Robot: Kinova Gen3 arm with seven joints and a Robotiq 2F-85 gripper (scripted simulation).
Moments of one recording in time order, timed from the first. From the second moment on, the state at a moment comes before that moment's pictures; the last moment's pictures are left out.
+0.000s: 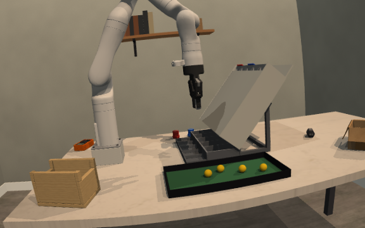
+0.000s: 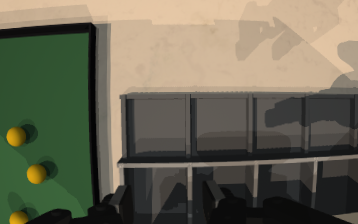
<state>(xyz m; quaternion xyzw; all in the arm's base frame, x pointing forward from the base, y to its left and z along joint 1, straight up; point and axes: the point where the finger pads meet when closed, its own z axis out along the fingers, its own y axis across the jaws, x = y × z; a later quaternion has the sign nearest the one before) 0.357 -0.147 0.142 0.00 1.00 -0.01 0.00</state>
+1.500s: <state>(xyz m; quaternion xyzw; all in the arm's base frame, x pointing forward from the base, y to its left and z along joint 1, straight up) 0.334 -0.334 0.087 -0.01 1.00 -0.01 0.00</state>
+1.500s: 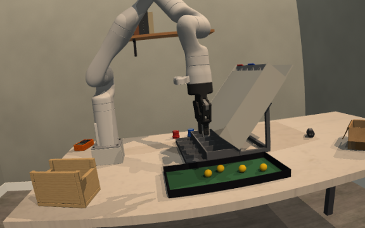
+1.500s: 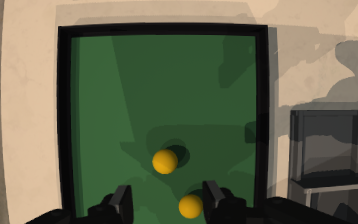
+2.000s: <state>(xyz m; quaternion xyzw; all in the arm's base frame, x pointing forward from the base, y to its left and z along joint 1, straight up) 0.339 -0.333 -0.015 -0.01 1.00 -0.02 0.00</state>
